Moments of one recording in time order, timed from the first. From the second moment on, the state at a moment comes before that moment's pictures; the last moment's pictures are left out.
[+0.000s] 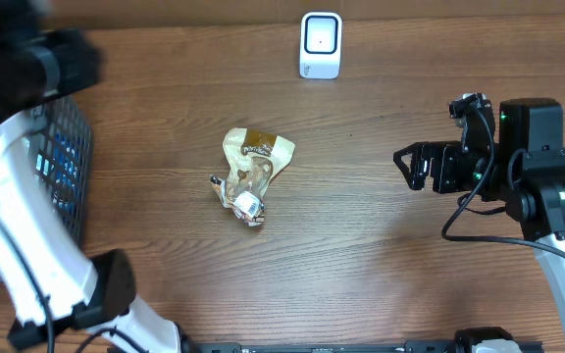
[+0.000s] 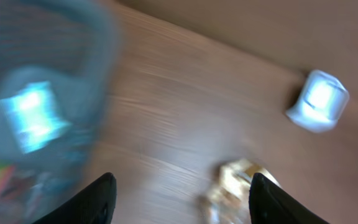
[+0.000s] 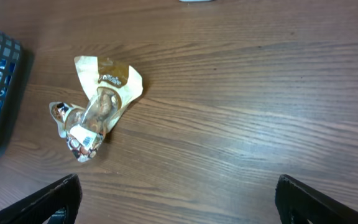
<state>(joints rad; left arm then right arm) 0.31 1.85 2.68 -1.68 0.14 -0.14 0.09 1.18 1.22 -0.95 -0.41 0.12</state>
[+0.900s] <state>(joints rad) 0.94 1.88 1.62 -1.08 0.04 -0.34 0.09 1.18 1.22 -0.95 -0.42 0.12</state>
